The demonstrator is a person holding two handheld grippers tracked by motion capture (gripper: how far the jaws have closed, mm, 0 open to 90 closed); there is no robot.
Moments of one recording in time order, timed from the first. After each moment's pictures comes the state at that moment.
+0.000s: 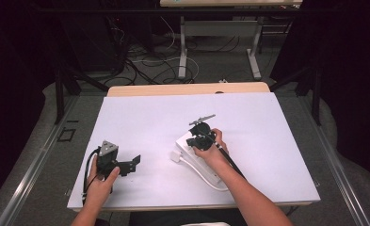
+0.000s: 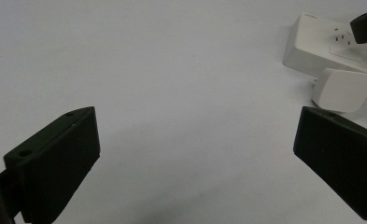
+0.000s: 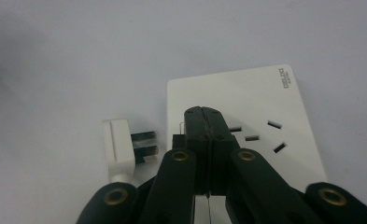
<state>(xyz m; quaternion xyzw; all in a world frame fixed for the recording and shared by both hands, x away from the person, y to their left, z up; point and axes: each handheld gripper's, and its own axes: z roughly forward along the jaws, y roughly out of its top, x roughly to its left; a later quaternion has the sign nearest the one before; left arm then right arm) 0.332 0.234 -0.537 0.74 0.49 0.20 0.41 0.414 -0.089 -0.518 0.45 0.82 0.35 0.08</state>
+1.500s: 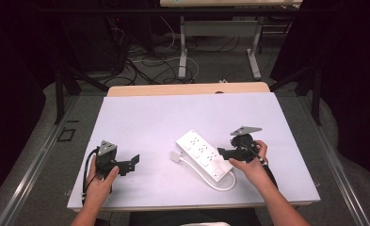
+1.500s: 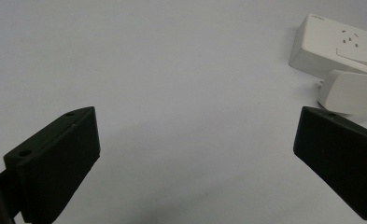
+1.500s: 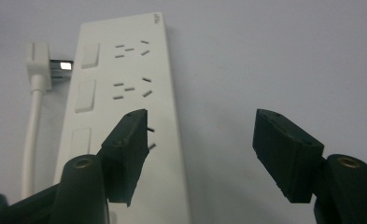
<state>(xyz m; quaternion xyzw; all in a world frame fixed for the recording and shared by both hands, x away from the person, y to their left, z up) 0.333 0.237 -0.538 0.73 0.50 0.20 0.41 0.364 -0.207 -0.514 0.45 0.79 0.37 0.17</state>
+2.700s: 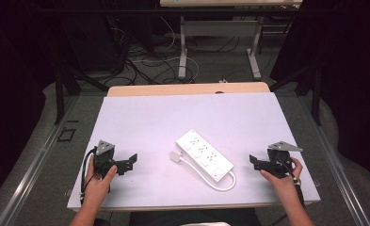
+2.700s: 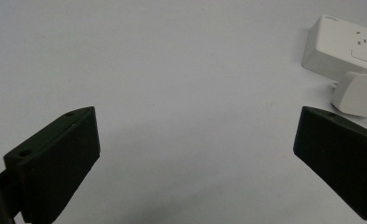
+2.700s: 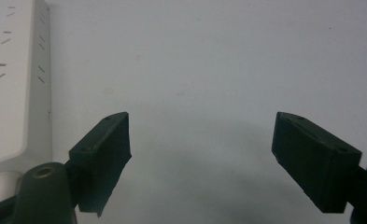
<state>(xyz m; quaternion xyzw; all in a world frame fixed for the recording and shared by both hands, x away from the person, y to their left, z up) 0.335 0.244 -0.538 0.73 0.51 0.20 0.41 0.328 -0.306 -0.551 0.53 0.72 0.38 0.24</state>
